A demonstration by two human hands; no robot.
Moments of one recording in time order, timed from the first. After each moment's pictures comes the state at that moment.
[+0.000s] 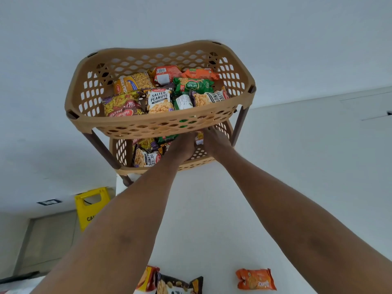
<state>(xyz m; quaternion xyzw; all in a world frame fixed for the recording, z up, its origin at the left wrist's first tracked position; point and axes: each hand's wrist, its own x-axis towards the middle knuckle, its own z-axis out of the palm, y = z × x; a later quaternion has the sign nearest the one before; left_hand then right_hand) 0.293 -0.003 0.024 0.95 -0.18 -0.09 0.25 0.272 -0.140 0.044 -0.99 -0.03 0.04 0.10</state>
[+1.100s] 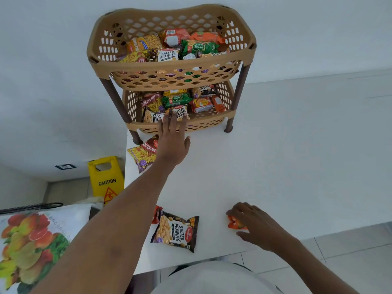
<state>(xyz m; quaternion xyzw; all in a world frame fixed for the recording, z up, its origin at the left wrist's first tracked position) 0.143 0.056 -0.017 0.98 -0.14 0.12 0.05 -0.096 -0.228 -0.025 -0.94 -0.23 0.21 0.13</state>
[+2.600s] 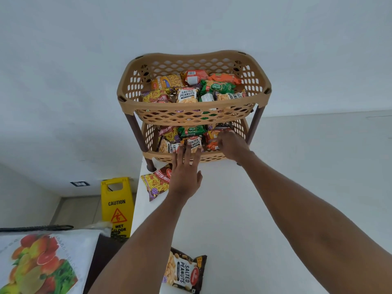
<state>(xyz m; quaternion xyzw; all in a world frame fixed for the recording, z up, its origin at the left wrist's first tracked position) 0.139 0.051 -0.014 0.99 -0.11 0.08 0.06 0.222 -0.144 0.068 -0.99 -0.09 0.03 0.12</state>
